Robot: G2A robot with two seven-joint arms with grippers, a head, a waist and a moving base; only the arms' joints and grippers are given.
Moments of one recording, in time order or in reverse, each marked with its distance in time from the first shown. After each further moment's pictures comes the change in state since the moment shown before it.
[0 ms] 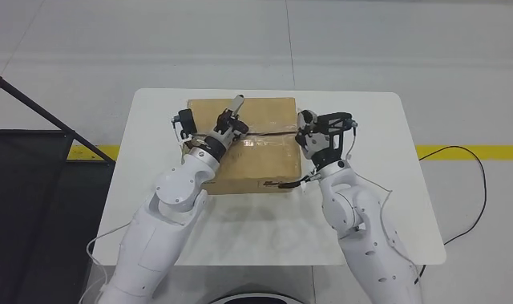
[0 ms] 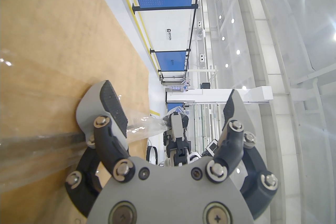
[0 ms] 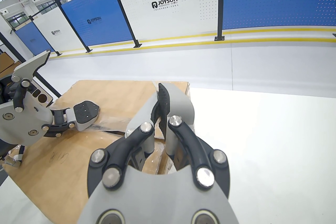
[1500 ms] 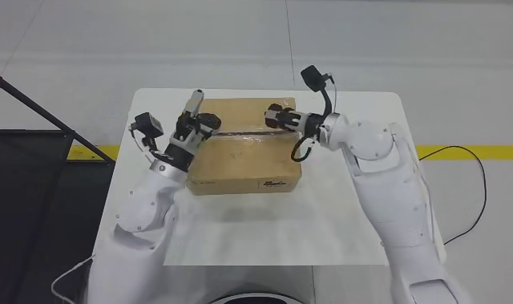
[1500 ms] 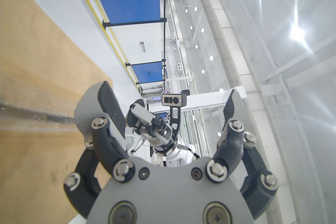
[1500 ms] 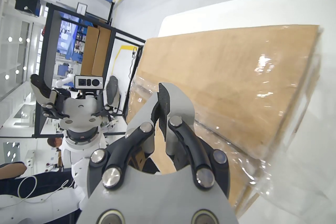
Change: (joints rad) left arm 0.234 0.019 -0.234 -0.295 -0.050 -0.124 -0.028; right arm 0.436 -0.021 -0.003 0.274 0.816 0.089 0.827
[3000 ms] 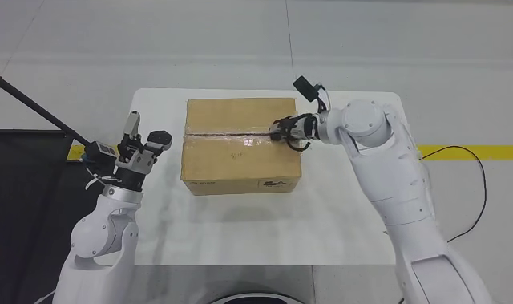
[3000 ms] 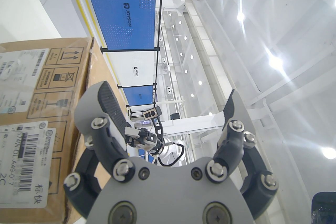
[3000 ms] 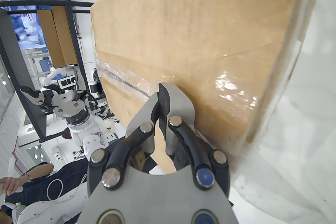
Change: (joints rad) left arm 0.166 0.021 -0.216 0.047 -0.166 -0.143 -0.085; right arm 0.114 0.025 -0.043 0.165 -0.002 0.221 0.198
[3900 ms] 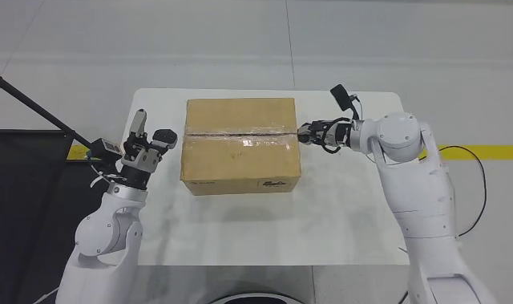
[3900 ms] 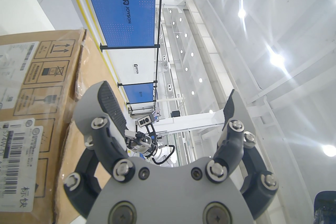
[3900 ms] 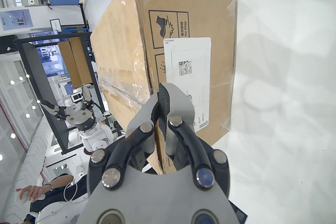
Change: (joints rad) left arm -0.012 0.003 0.031 -0.013 0.019 0.015 0.017; right arm -0.108 0.071 0.152 -0.021 0.045 -0.022 0.000
